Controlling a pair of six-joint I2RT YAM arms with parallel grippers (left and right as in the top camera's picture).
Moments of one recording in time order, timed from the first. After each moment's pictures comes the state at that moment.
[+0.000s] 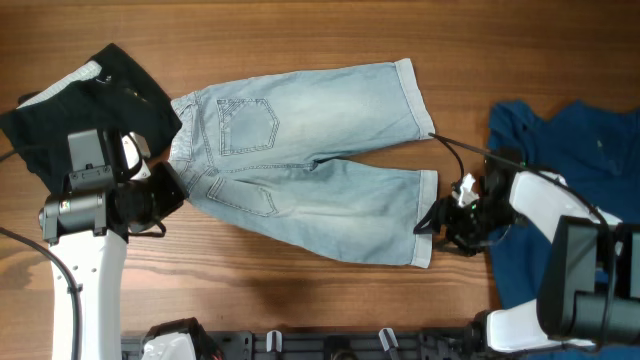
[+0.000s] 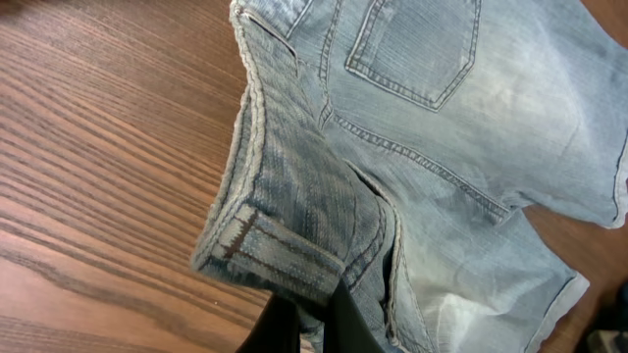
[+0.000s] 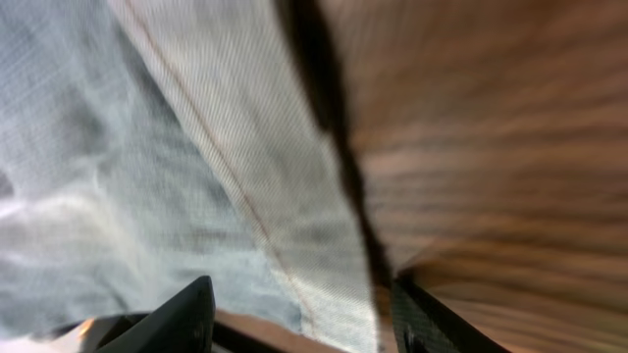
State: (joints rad) left arm 0.19 1.15 1.01 -1.04 0.24 -0.41; right arm -0.13 1.66 0.72 -0.87 -0.58 0.22
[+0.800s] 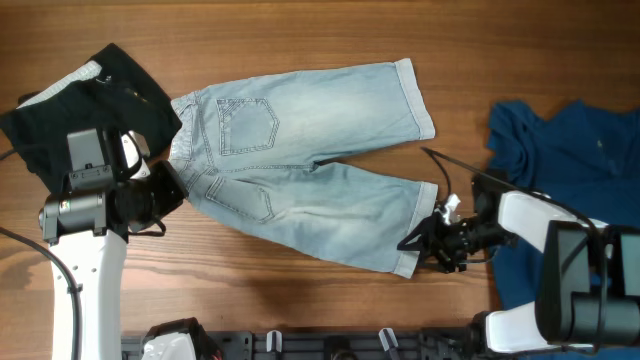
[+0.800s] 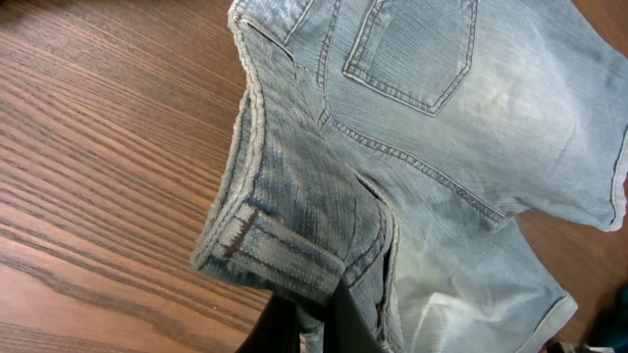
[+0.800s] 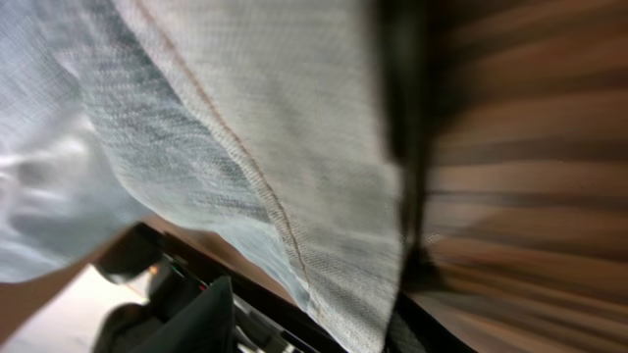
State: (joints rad) left arm 0.19 1.15 1.01 -1.04 0.24 -0.41; right arm -0.05 1.65 0.59 -0.78 -0.75 0.30
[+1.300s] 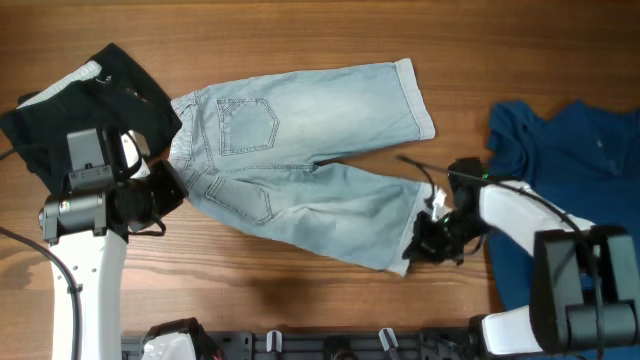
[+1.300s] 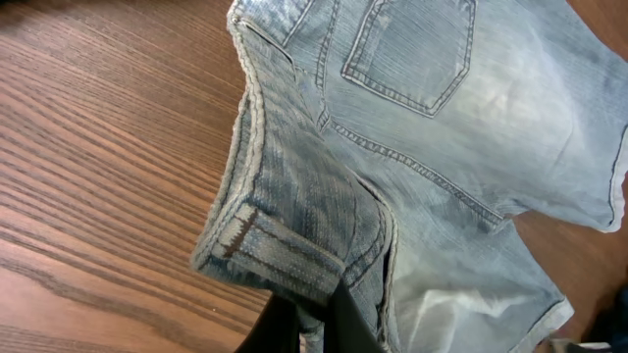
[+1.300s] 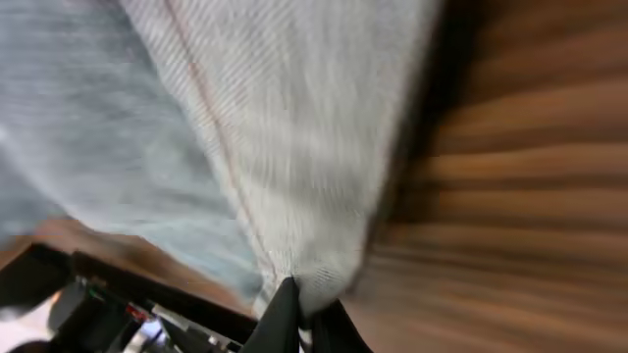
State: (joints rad) left arm 0.19 1.15 1.01 -1.03 0.24 -0.41; right arm 0.07 1.62 0.70 -0.88 -0.56 0.37
